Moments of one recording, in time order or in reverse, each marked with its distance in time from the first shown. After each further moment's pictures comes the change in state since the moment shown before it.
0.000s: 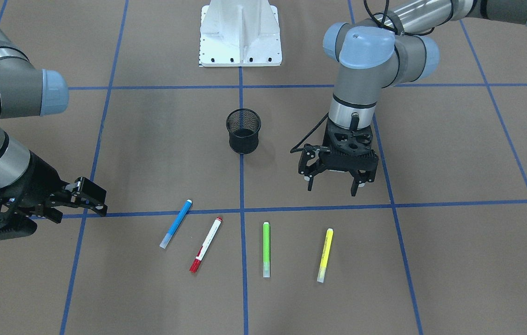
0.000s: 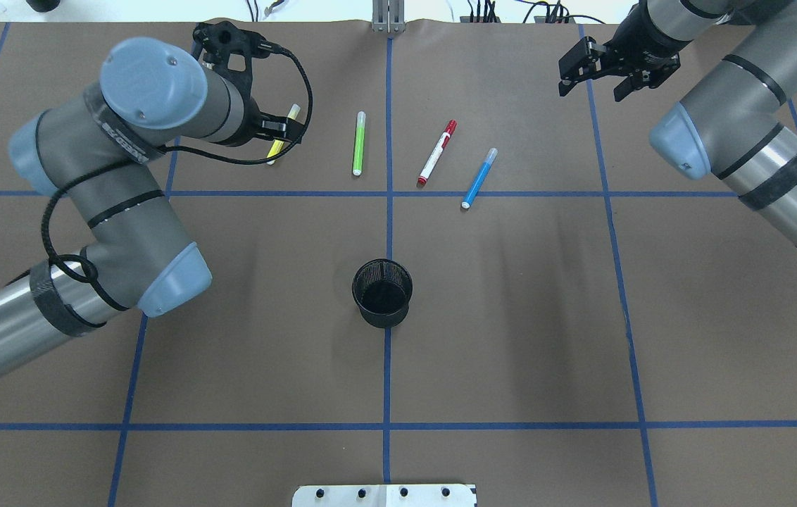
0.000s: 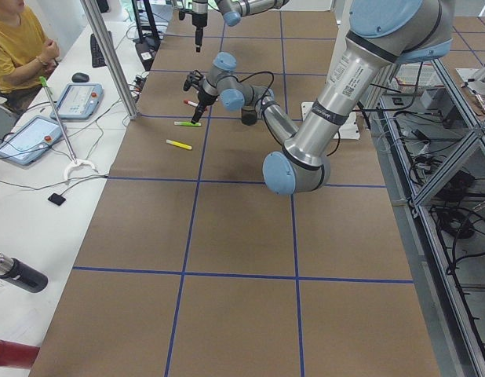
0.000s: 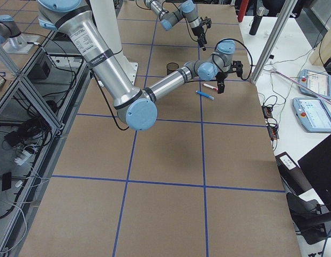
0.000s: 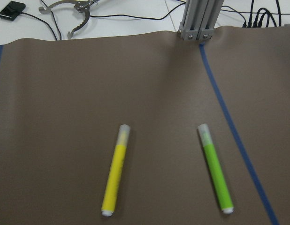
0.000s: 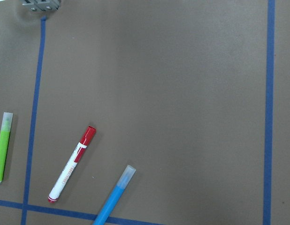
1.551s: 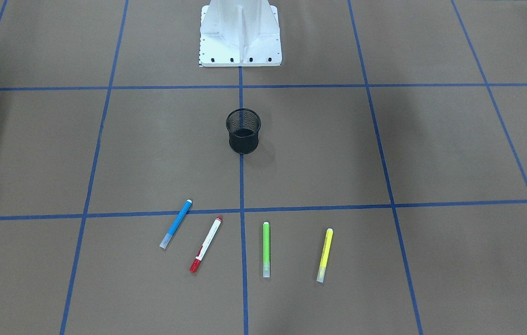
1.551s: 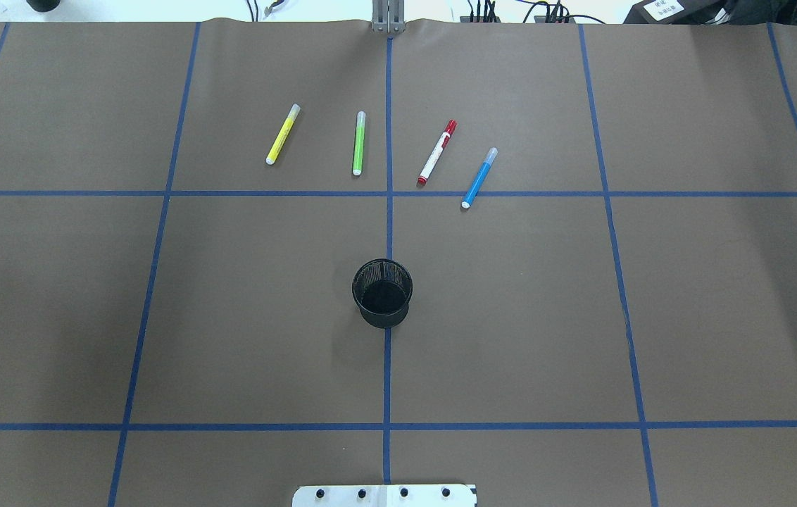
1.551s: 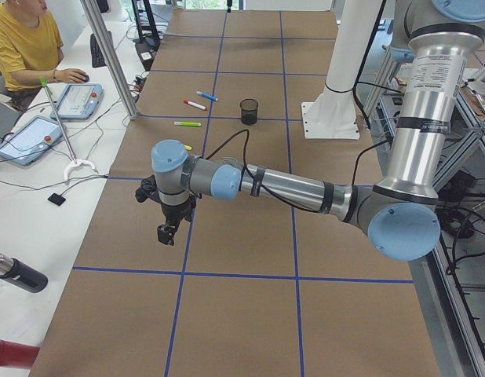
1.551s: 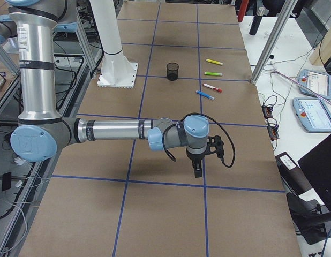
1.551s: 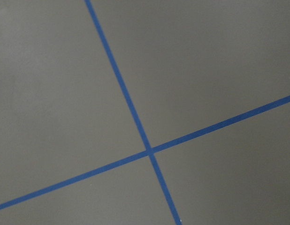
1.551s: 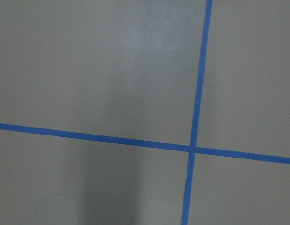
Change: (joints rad) left arm -0.778 0.528 0.081 0.125 -0.545 1.020; right arm 0.464 -0.570 0.102 -0.097 0.063 -0.769
